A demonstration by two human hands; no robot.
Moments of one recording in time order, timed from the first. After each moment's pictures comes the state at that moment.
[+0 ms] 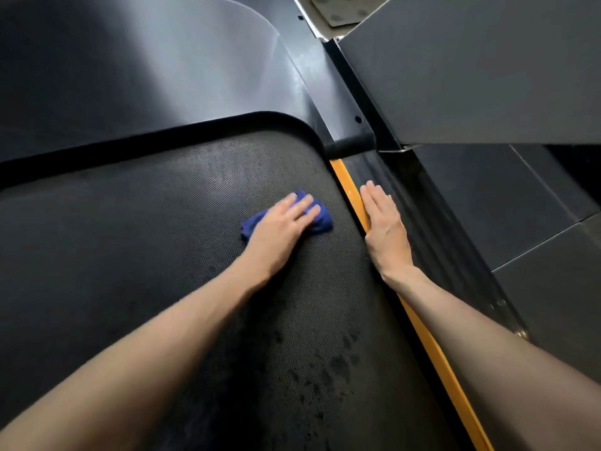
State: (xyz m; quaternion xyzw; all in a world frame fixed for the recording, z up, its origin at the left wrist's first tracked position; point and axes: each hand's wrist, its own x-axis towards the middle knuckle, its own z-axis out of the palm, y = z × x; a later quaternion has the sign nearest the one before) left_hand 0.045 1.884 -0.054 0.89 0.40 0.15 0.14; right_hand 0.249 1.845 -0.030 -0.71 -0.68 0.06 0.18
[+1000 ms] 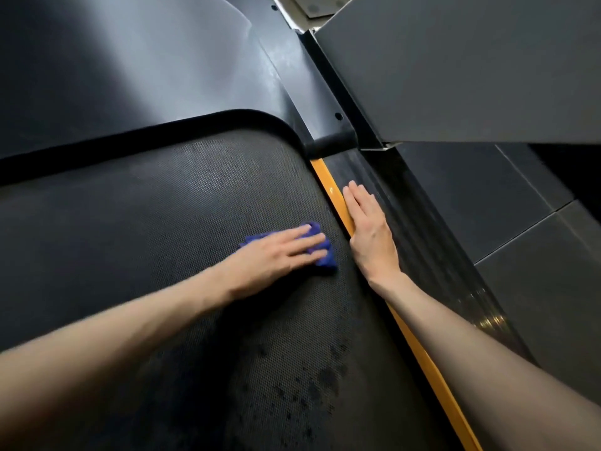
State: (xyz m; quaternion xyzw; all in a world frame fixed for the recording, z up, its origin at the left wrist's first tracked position) left_hand 0.032 1.886 -0.055 0.98 0.16 0.10 0.07; right_hand 0.250 1.846 -0.036 -0.71 -0.68 0.05 0.18
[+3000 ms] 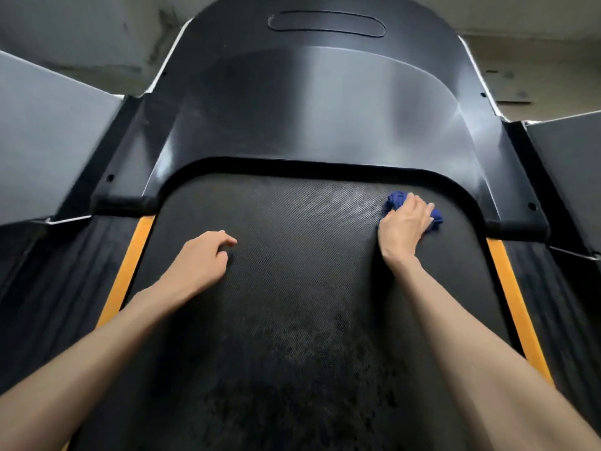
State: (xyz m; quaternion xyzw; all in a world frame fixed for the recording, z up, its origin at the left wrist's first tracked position) left_hand -0.233 1.816 0.021 0.57 0.78 0.11 0.22; right_hand 0.044 1.979 -0.049 -0.76 -0.60 0.11 0.23
